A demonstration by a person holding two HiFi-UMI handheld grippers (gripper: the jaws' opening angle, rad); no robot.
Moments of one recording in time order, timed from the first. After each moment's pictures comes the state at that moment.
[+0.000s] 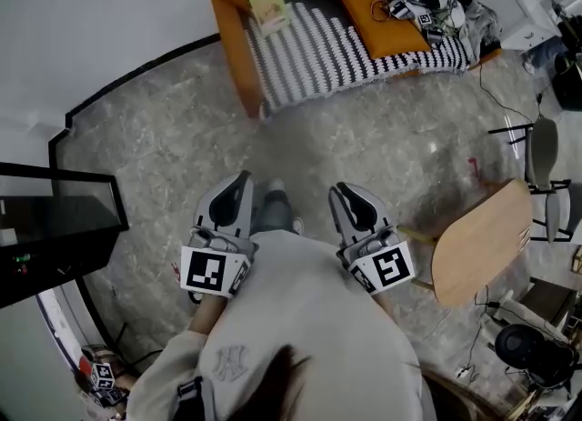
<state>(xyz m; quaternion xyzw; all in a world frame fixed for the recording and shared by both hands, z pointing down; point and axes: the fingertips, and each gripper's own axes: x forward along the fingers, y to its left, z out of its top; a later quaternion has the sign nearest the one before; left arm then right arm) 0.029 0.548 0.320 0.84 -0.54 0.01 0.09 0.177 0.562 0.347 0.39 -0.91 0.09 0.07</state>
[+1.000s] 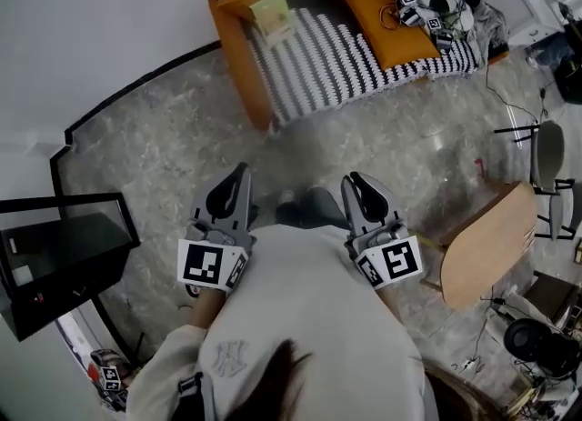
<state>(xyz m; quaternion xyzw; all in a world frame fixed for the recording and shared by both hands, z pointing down) -0.034 0.425 0.322 0.85 -0.52 0.02 0.09 0.139 0.438 0.345 0.45 -0.88 0.11 0.06</state>
